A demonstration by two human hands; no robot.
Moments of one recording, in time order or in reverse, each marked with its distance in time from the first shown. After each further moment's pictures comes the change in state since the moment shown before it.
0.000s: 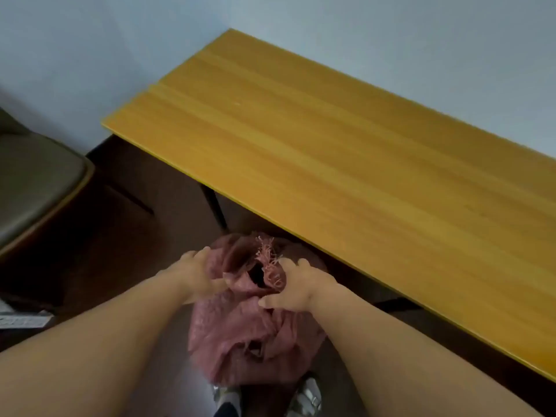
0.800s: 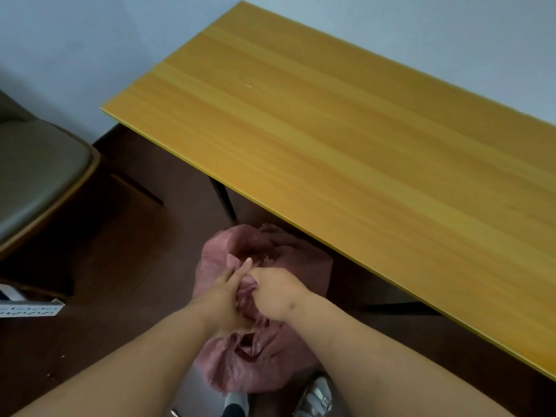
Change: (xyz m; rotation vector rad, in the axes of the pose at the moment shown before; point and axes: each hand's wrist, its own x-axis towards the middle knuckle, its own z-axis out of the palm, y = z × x) left_hand 0.013 0.014 0.054 -0.096 -0.077 0.197; right_hand 0.043 -0.048 0.025 0.112 0.082 -0.274
